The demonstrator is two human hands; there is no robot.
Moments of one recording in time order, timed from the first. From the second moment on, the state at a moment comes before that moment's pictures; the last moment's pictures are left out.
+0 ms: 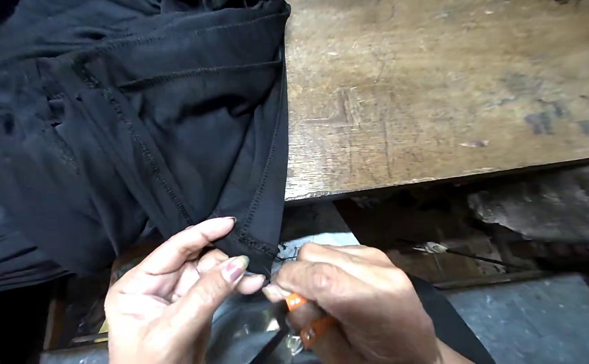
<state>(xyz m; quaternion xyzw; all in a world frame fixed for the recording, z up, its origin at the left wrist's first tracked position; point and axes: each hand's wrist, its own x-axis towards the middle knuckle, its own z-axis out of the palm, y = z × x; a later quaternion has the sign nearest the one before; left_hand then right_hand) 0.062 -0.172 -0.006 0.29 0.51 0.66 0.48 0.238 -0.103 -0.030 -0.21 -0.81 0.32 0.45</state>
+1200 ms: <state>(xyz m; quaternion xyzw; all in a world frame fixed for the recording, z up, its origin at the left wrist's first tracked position) 0.063 -0.183 0.006 0.25 0.51 0.65 0.51 0.246 -0.104 -0.038 -0.30 -0.86 0.10 0.39</state>
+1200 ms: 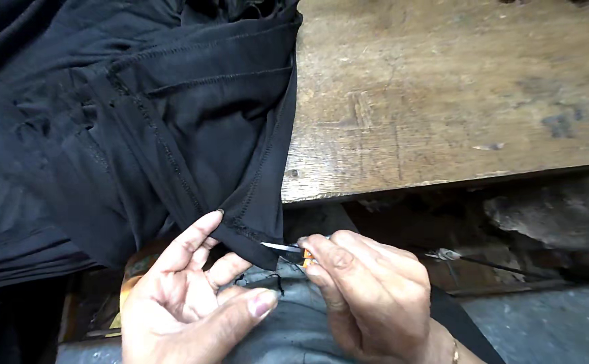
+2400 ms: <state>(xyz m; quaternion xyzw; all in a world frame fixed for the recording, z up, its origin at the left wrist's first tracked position) 0.066 -0.170 -0.011 0.27 0.55 0.64 0.45 0.233 -0.102 -0.032 -0.22 -0.83 0.32 0.40</state>
